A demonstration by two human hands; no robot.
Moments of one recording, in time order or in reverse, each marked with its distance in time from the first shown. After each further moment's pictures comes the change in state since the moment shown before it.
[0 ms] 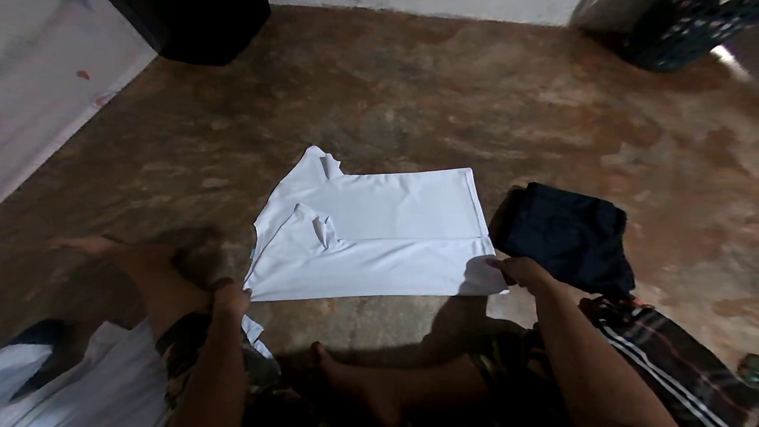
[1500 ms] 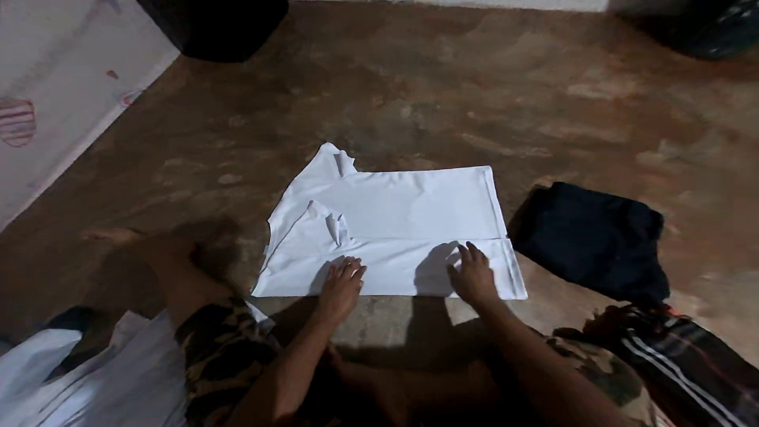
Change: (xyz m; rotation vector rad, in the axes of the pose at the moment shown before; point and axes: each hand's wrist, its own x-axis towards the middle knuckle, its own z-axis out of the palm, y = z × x) left_hand -0.061 0.122 0.101 0.086 0.141 0.939; right_hand -0.065 -0.079 0.093 -0.208 0.216 -0.475
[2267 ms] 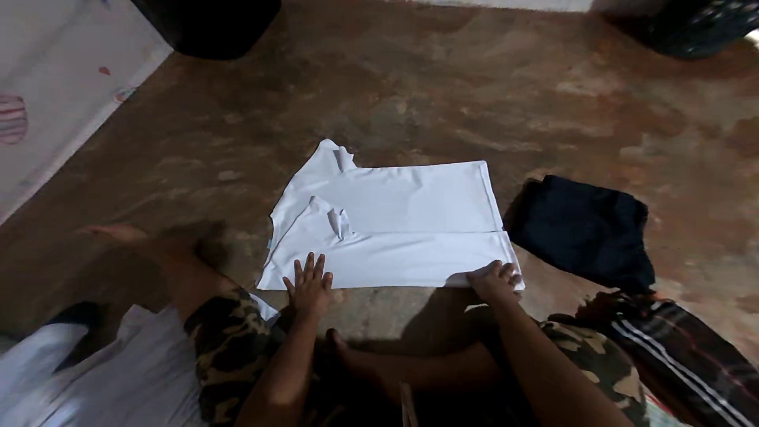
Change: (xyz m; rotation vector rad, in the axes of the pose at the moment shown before) left_hand -0.036 -0.057 0.018 0.081 0.071 -0.513; right_hand -0.012 0.043 0.020 0.002 -0.095 0.553
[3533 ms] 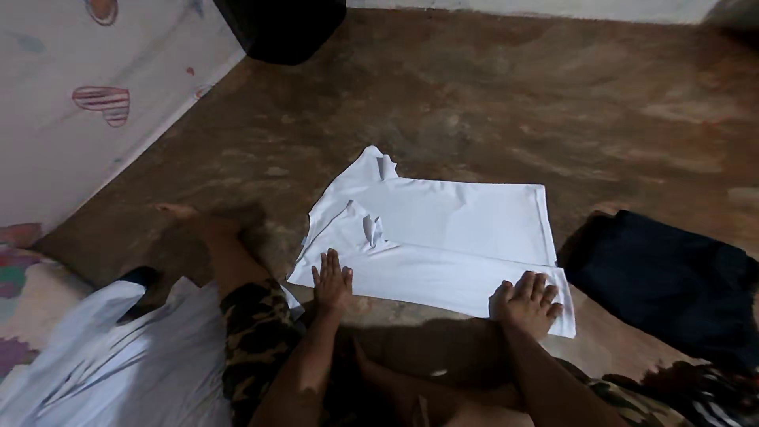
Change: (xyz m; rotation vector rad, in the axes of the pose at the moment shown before) left_hand 0.019 -0.009 0.010 -0.076 0.219 -0.012; right_hand 0.048 -0.008 0.057 0.014 0.522 -0.248
